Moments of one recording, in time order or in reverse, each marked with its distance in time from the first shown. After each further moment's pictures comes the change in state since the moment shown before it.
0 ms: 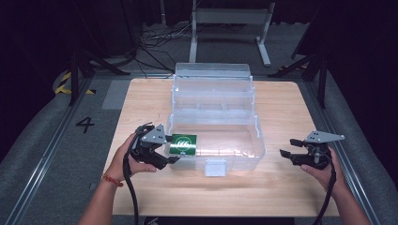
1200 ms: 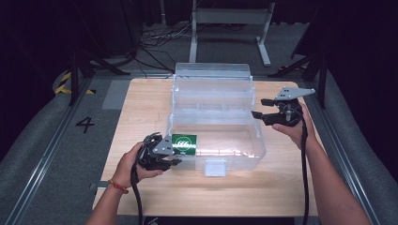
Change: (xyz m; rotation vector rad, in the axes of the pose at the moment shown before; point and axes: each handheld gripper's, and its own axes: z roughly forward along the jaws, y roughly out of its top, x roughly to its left) left arm -0.014 -0.002 0.020 0.099 0.024 0.071; right arm 0.017 0.142 0.047 -0.113 0.073 -0.176
